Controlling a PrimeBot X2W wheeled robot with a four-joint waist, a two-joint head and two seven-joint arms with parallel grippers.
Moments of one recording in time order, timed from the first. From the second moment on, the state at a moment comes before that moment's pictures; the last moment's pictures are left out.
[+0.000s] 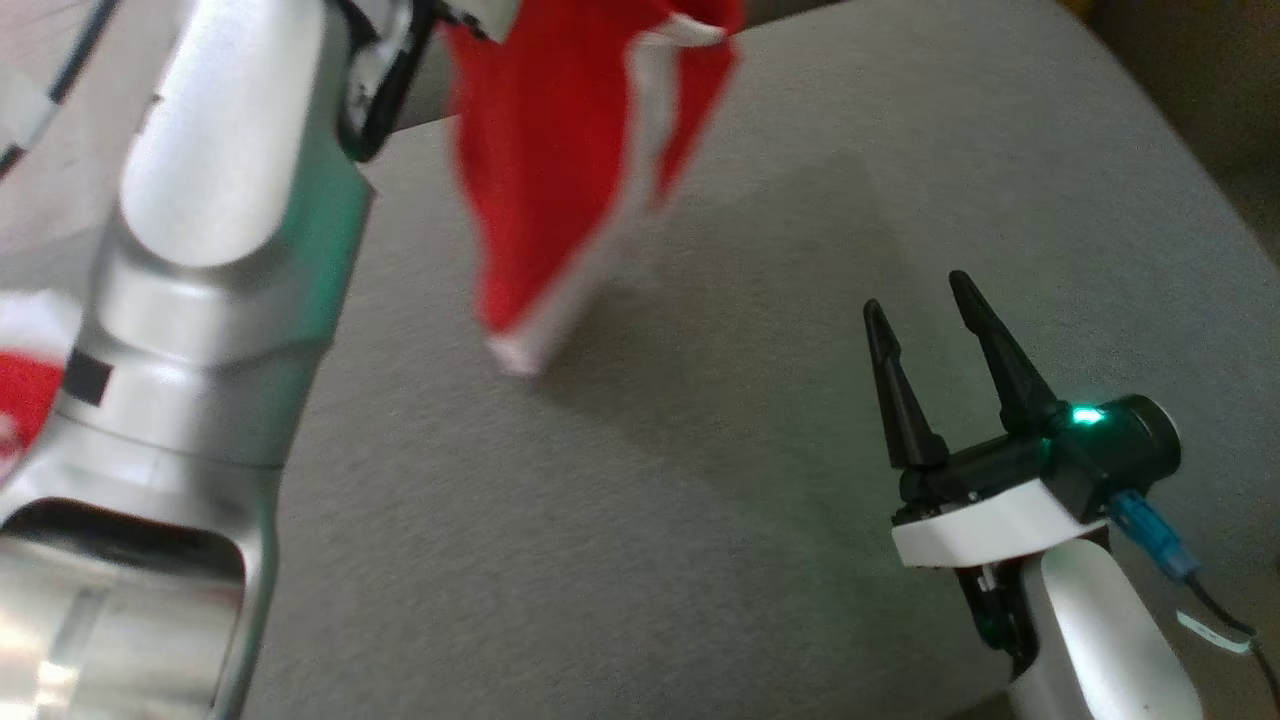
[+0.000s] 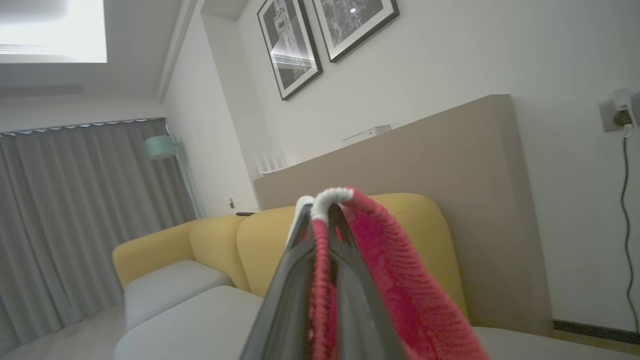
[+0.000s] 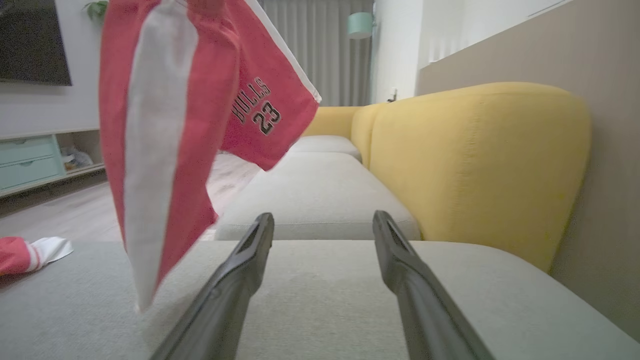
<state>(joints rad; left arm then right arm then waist) -1.16 0.11 -0.41 0.50 -0.23 -0.13 0.04 -0.17 -0.06 0.21 0.14 0.06 0.13 -0.26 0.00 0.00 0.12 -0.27</state>
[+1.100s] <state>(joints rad) 0.10 0.05 -0.22 0.13 -0.28 0.12 -0.25 0.01 -0.06 0.15 0.23 0.11 0.13 -0.26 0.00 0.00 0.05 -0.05</state>
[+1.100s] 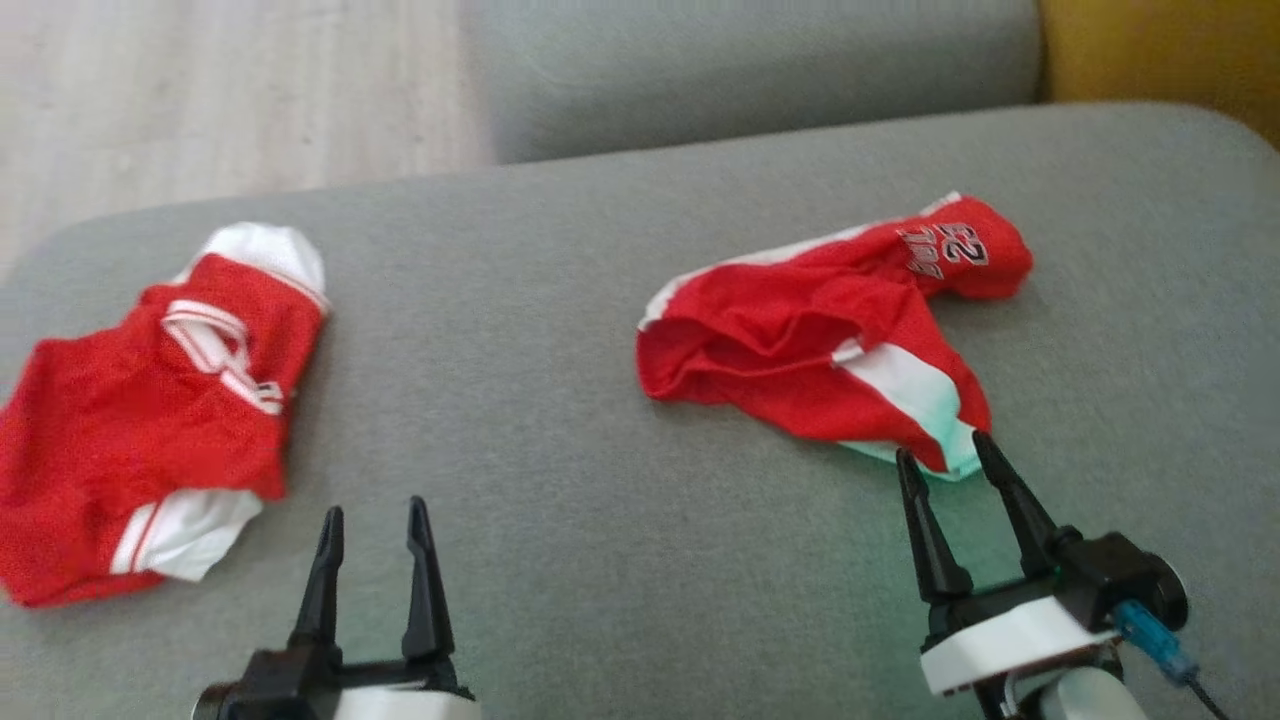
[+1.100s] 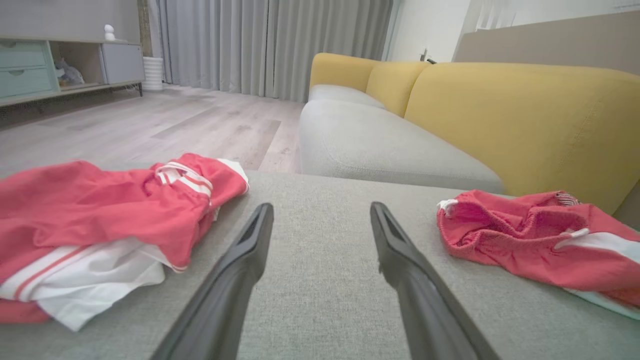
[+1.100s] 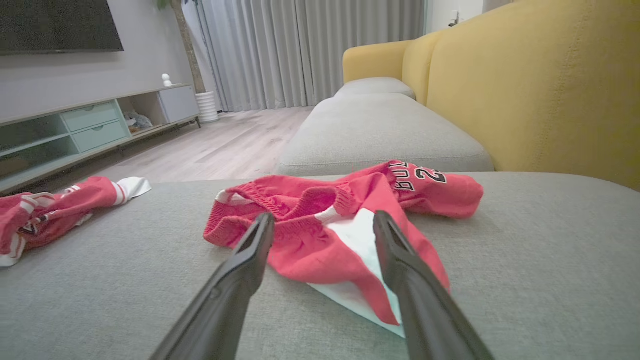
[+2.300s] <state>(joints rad) 0.13 0.05 -0.26 0.07 -0.16 0.12 -0.25 0.09 -0.05 0.09 0.24 0.08 0.13 -0.26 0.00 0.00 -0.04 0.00</state>
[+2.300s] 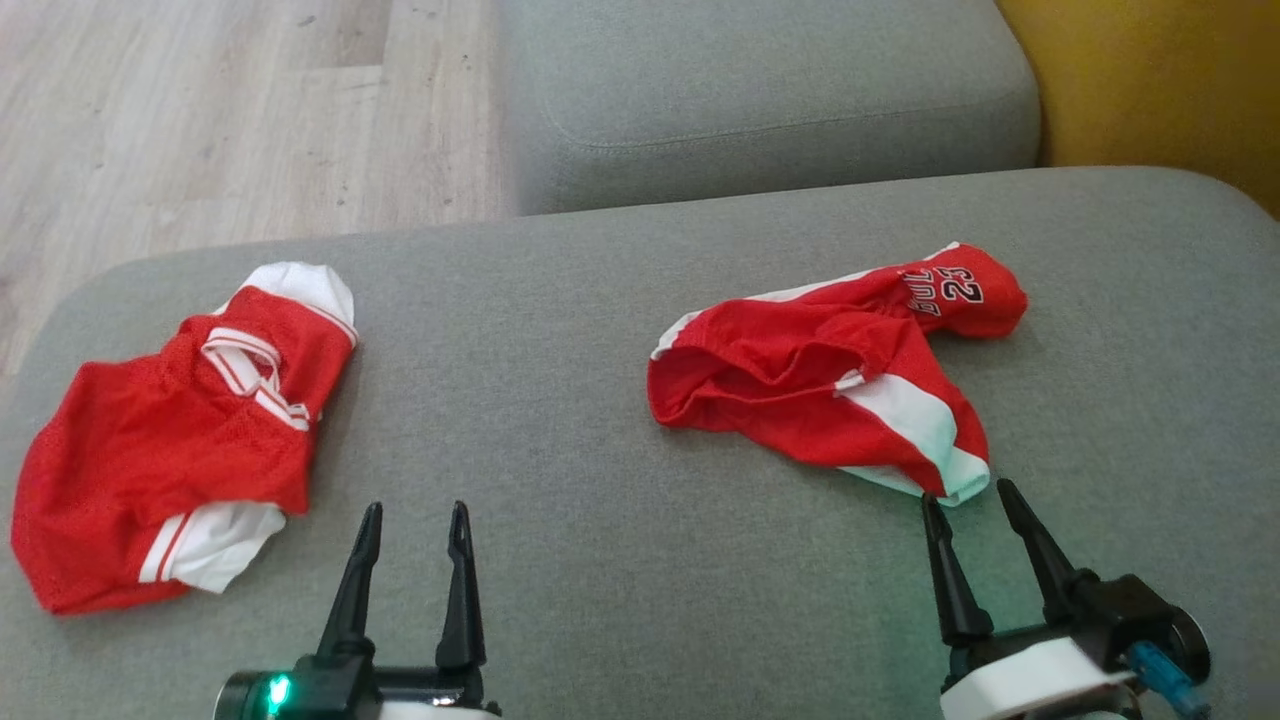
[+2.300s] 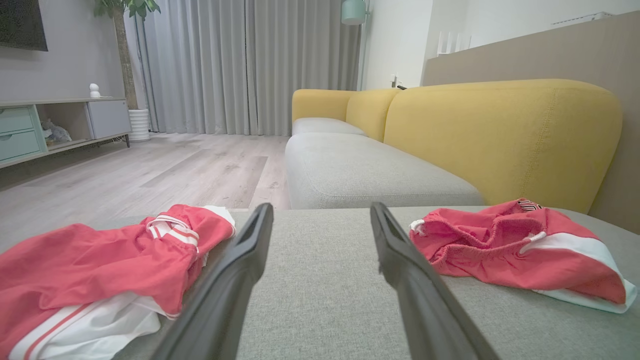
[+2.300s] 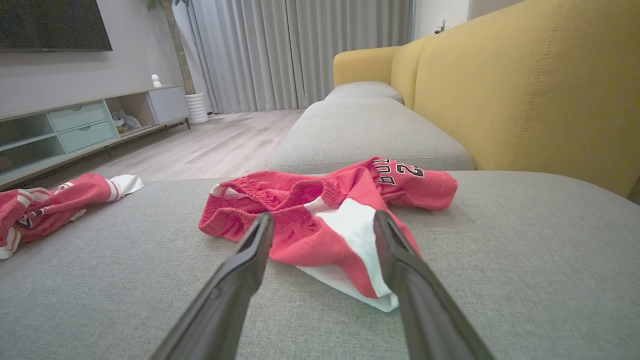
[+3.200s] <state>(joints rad) -0.28 0.06 -0.44 0.35 0.04 -0.01 -0.26 -0.06 -0.05 0.21 0.17 0.12 0.13 -0.26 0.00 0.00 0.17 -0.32</state>
